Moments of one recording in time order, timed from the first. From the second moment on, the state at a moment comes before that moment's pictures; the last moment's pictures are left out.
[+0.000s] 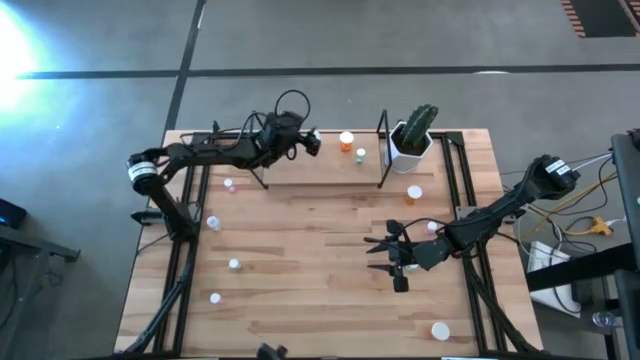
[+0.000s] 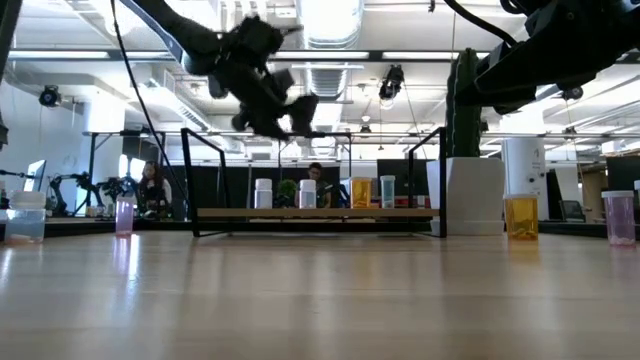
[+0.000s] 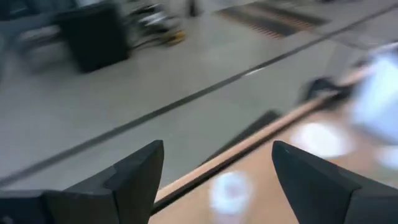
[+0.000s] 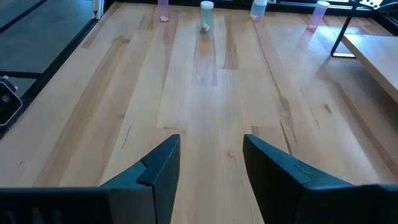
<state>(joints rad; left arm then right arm) 0.46 1.62 1.06 0.21 -0.48 -0.15 0.51 1.28 0.52 0.27 0.39 0.18</state>
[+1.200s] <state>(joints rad) -0.81 1.36 1.01 -1.00 -0.19 -1.56 0.51 1.28 0.50 0.30 0.40 0.16</state>
